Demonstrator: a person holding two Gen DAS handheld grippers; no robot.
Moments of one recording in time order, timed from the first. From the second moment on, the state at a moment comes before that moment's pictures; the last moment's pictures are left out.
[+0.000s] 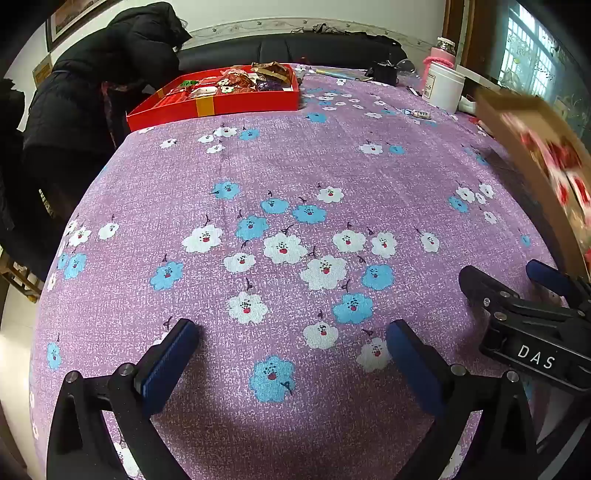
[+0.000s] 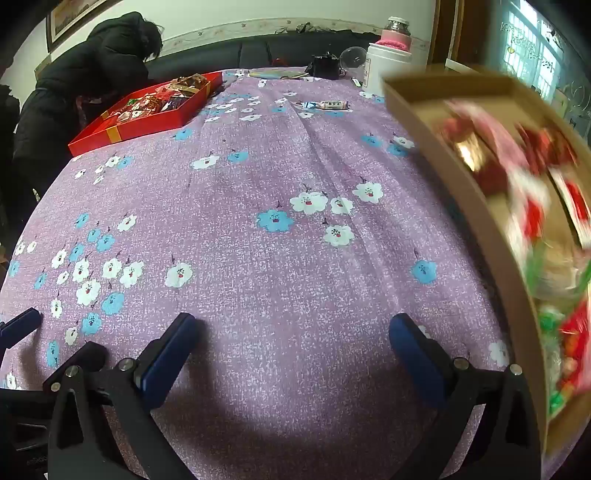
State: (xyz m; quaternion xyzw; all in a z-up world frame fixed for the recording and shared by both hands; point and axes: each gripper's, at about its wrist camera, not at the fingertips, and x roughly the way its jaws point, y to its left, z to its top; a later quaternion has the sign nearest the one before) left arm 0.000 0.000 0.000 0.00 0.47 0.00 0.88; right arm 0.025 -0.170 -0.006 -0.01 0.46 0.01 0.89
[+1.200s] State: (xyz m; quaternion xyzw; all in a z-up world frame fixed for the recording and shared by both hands) left arm 0.000 0.000 0.000 0.00 0.47 0.00 0.88; right arm 0.024 -0.170 -0.006 -0.01 0.45 0.01 0.89
